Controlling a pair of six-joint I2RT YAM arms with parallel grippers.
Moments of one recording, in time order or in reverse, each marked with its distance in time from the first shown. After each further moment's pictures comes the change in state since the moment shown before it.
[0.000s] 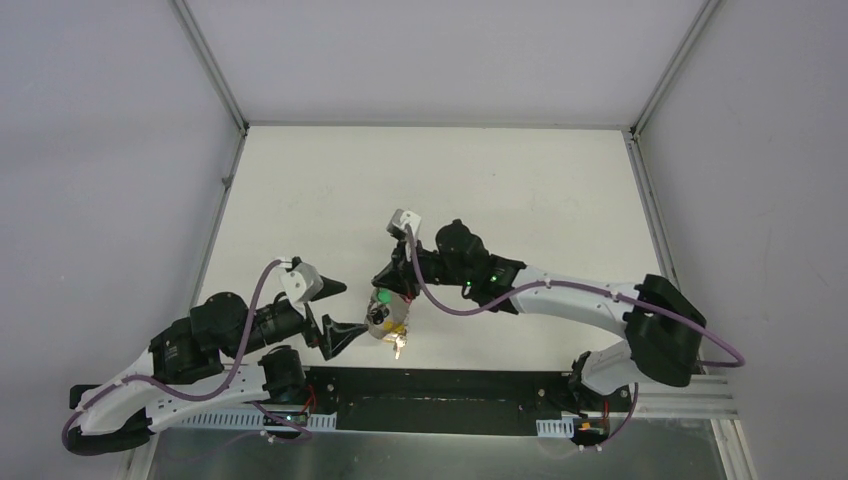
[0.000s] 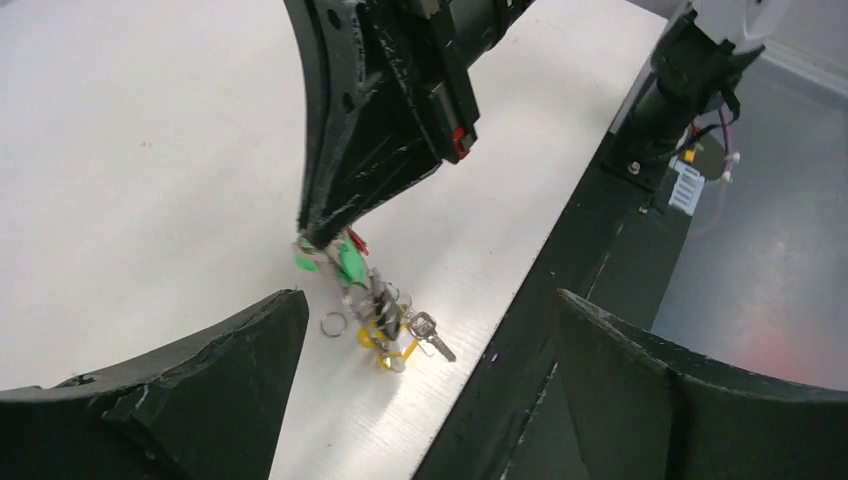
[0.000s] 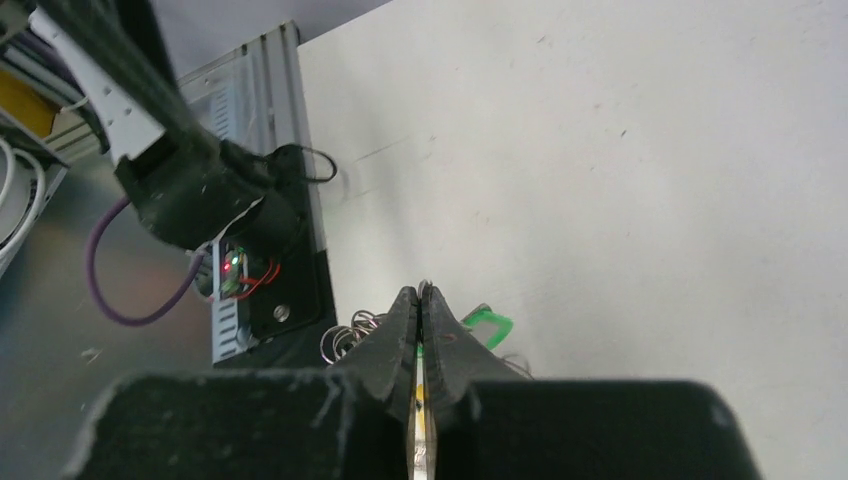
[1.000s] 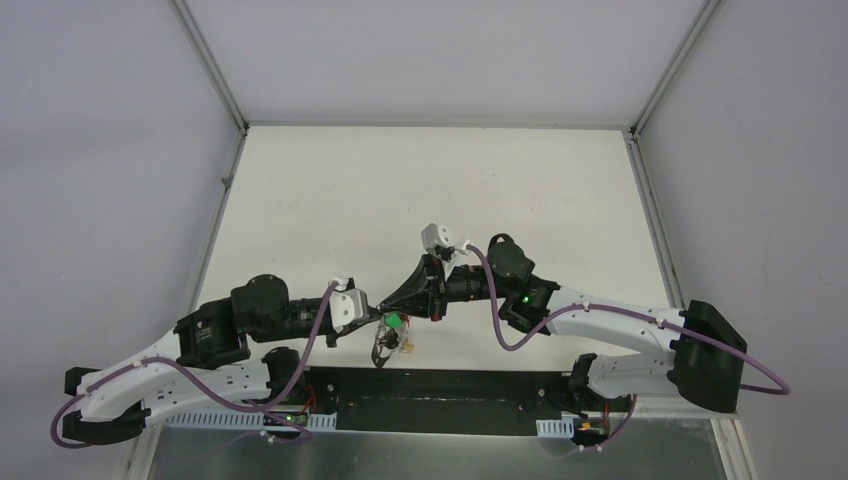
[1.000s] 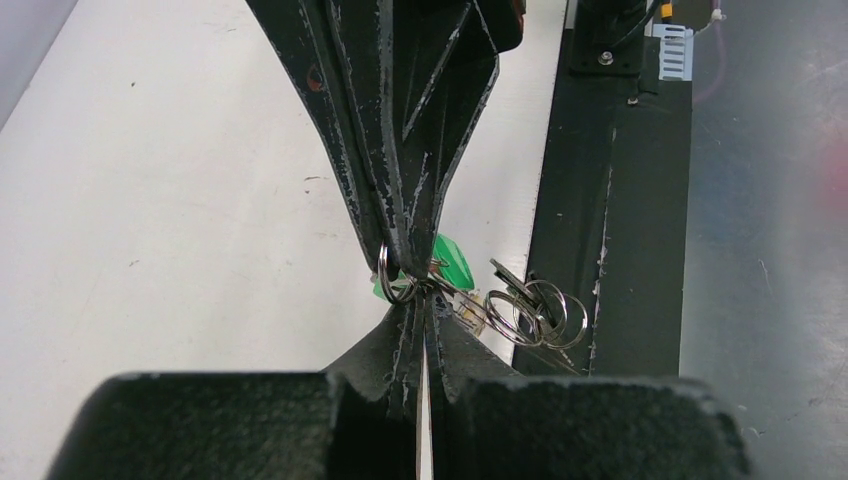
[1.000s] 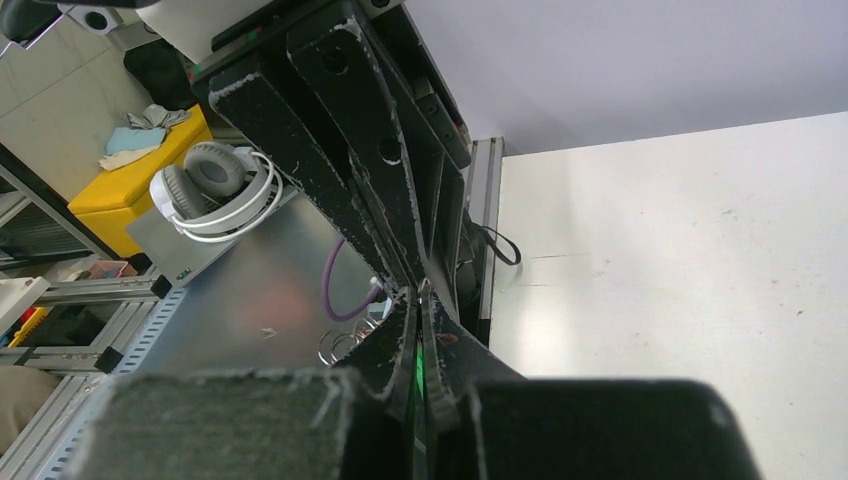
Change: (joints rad) left arm 0.000 0.234 0.051 0.054 0.229 0.301; right arm 0.028 -0.195 -0.145 0.341 -0.277 0.121
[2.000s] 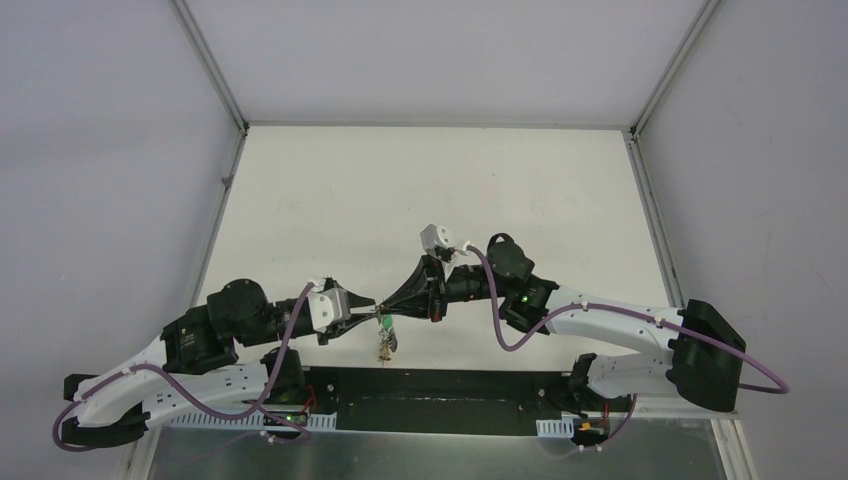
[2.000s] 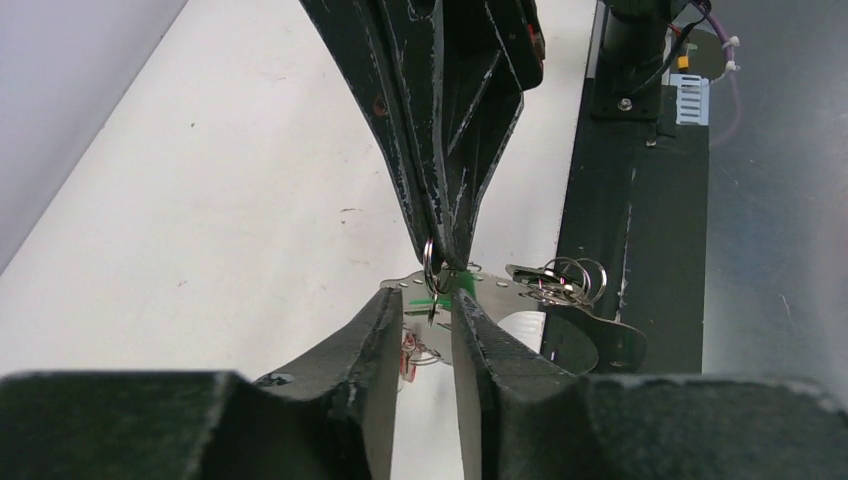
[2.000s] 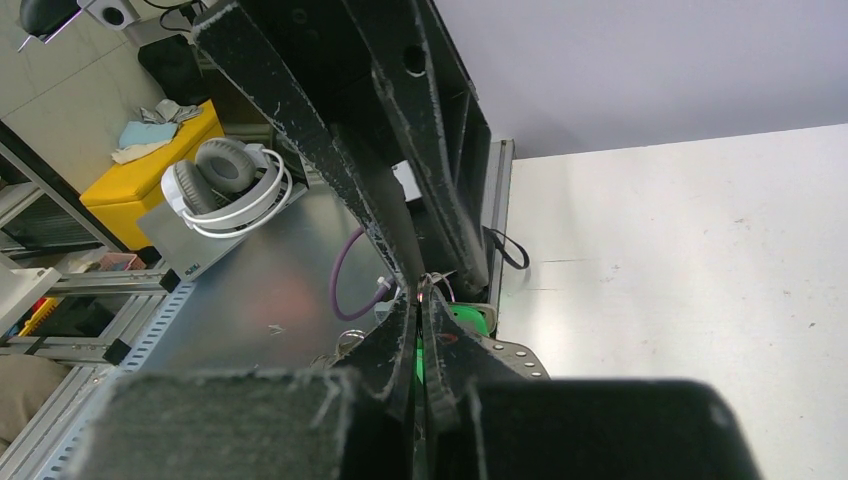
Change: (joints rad) left arm 0.000 -0.080 0.003 0.021 -0.043 0.017; right arm 0.000 0.008 0.002 0.018 -0.030 0.002
